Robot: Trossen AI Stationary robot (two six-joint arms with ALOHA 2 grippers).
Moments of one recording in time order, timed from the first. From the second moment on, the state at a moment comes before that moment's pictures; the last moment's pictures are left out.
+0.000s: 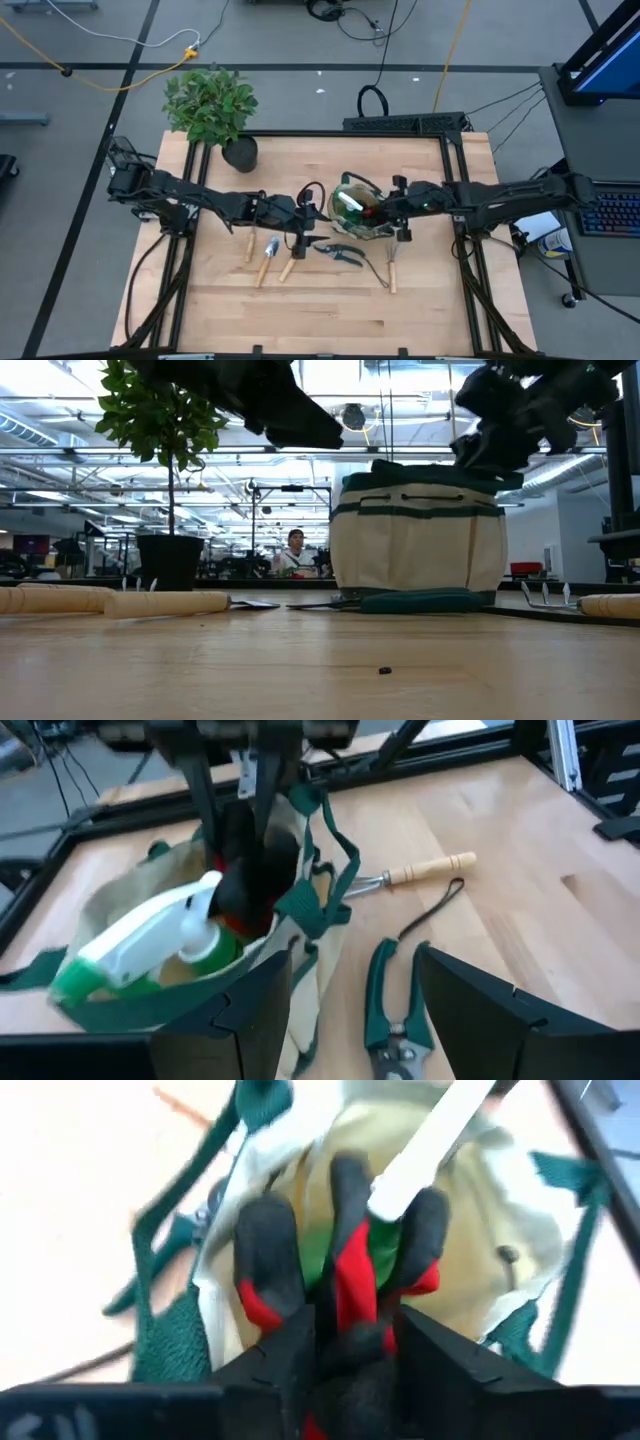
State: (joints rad) left arm -0.11 1.55 0.94 0.16 -0.05 0.12; right arm -0.02 0.96 0.58 -0.24 0.05 -0.15
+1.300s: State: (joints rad) left arm -0.12 1.39 0.94 -0.33 -0.16 -0.26; right arm 0.48 0.93 0.28 -0.07 0.06 0.96
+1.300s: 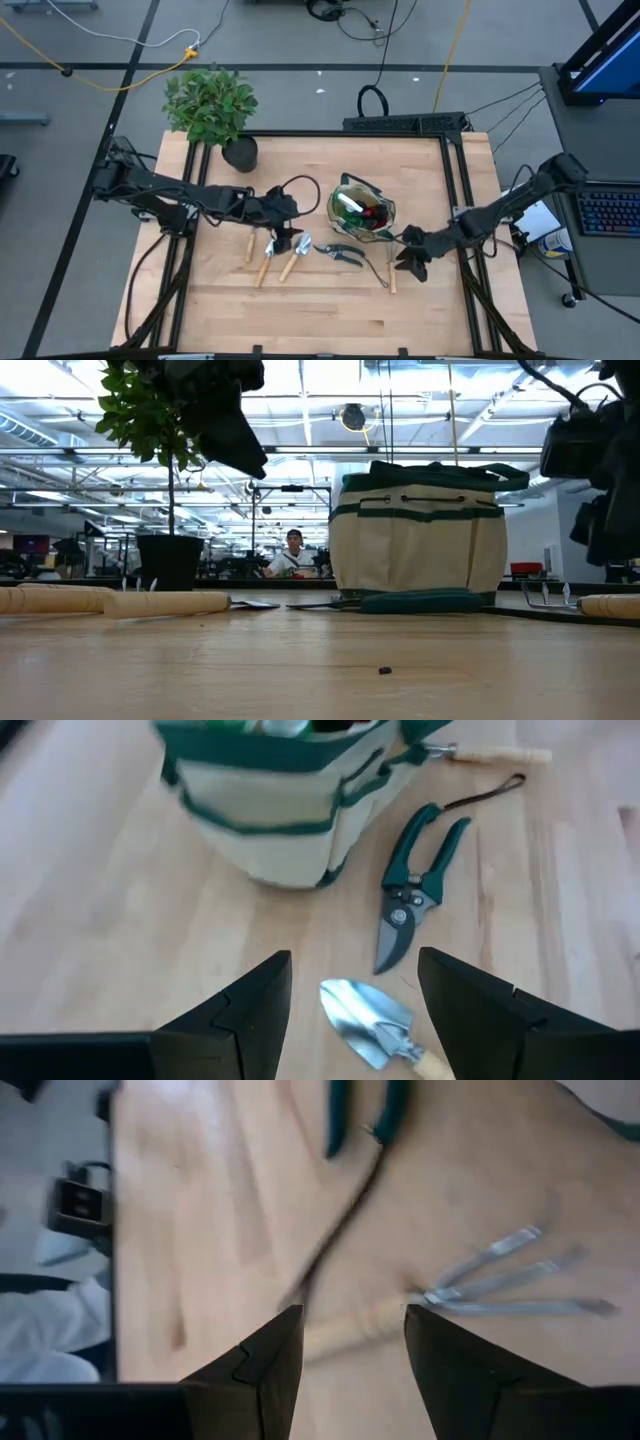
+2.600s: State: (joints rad) left arm -0.31 1.75 0.92 -0.32 -0.14 -0.86; right arm 0.50 0.98 0.28 0.02 0.16 0.84
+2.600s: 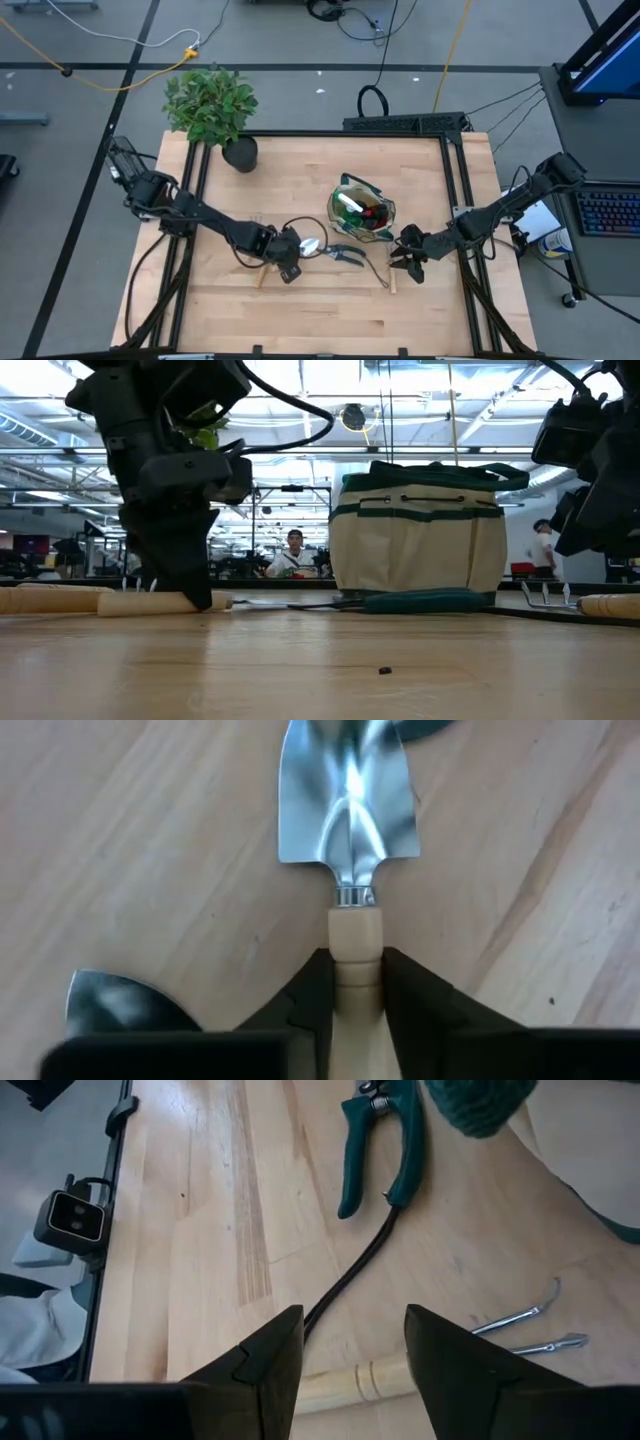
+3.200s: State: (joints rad) left arm -0.31 1.37 0.96 -0.19 -0.25 -0.32; right arm 0.50 0.98 0.28 0.40 0.22 0.54
